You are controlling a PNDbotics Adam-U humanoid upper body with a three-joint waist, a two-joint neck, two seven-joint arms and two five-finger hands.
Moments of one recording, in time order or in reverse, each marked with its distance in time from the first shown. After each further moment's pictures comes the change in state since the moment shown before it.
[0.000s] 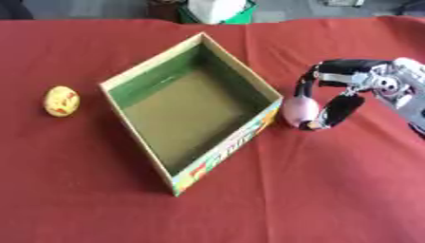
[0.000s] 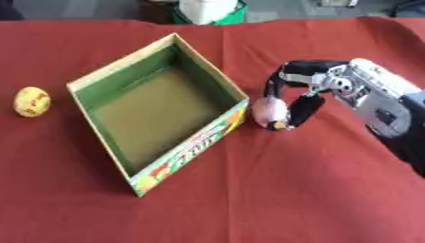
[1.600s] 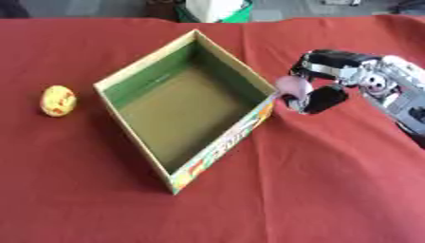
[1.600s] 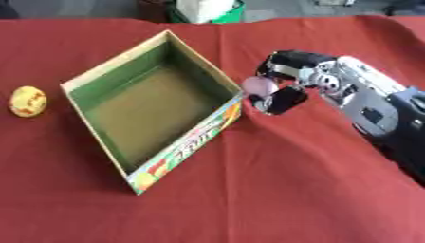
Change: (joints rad) left arm -0.007 -0.002 -0.006 0.000 0.008 0.004 -0.009; right arm -0.018 0.019 -0.015 -0.074 -0.023 0.070 -0.159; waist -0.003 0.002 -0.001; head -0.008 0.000
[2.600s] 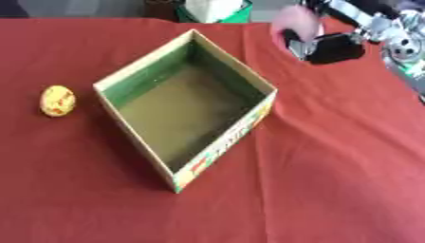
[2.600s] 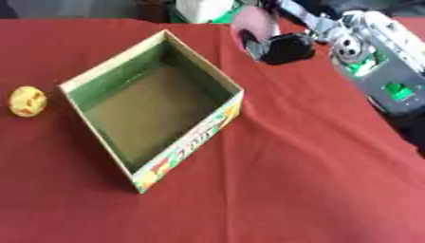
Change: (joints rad) left arm -0.007 0.001 -0.004 0.000 0.004 -0.001 -0.006; right arm -0.127 -0.025 -0.073 -0.250 -0.033 0.119 -0.142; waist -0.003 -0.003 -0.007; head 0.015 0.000
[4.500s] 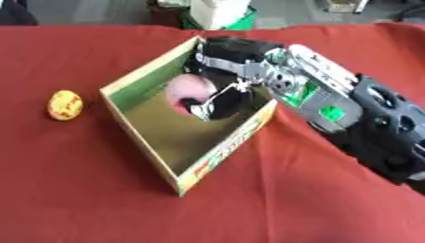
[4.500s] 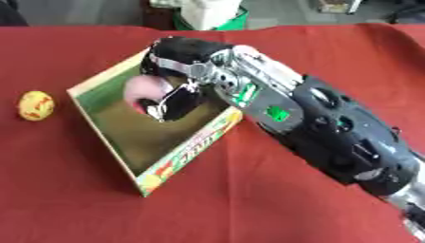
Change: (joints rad) left arm -0.045 0.035 -0.039 0.000 0.054 -0.009 -0.053; right arm -0.139 0.357 0.269 0.209 0.103 -0.088 0.275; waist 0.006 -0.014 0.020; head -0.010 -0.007
